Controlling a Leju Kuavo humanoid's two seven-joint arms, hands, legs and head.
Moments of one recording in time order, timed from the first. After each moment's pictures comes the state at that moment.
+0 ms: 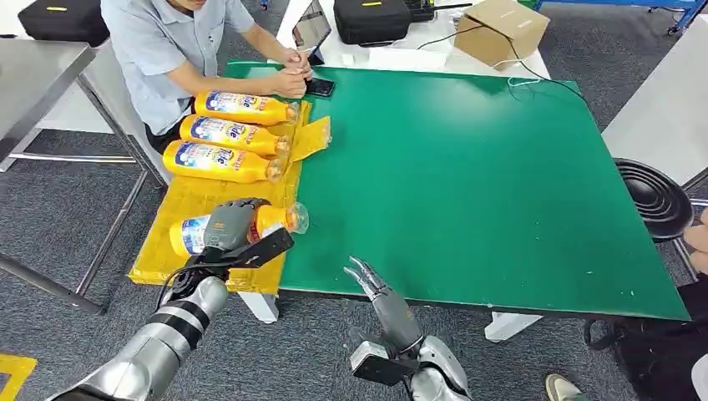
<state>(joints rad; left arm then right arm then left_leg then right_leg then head) -0.53 -0.06 -0.30 -0.73 -0.87 0.41 -0.22 -0.13 0.14 0.49 -0.97 0.50 -0.30 -0.67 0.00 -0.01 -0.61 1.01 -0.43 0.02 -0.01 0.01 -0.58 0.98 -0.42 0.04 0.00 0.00</state>
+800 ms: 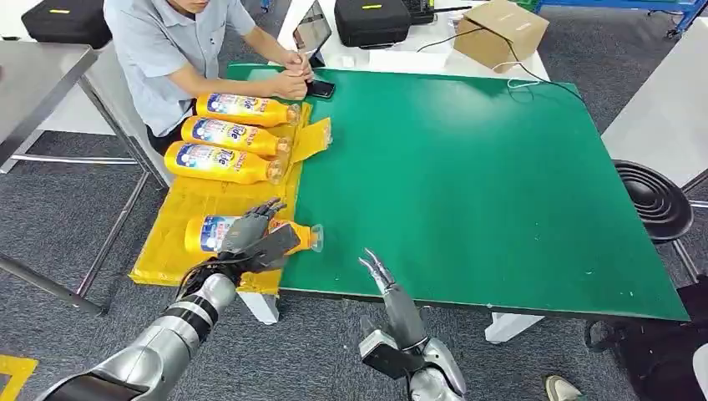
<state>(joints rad) -0.58 -0.11 -0.27 -0.55 -0.71 0.18 -0.25 -0.12 0.15 0.46 -0.97 0.37 -0.34 -0.68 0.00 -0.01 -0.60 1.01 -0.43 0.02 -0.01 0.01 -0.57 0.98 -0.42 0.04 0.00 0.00</state>
